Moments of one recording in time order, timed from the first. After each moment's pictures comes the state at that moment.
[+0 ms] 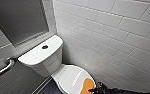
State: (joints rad) left arm 1.82 2.71 -2.04 0.08 -0.34 0.06; right arm -0.66 2.63 -1.85 0.05 -0.16 0.42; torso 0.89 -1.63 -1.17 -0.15
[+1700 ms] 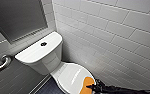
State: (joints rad) left arm 1.82 2.72 -2.06 0.08 -0.34 0.06; right arm -0.64 2.70 -1.95 0.07 -0.12 0.43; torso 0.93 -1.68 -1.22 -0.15
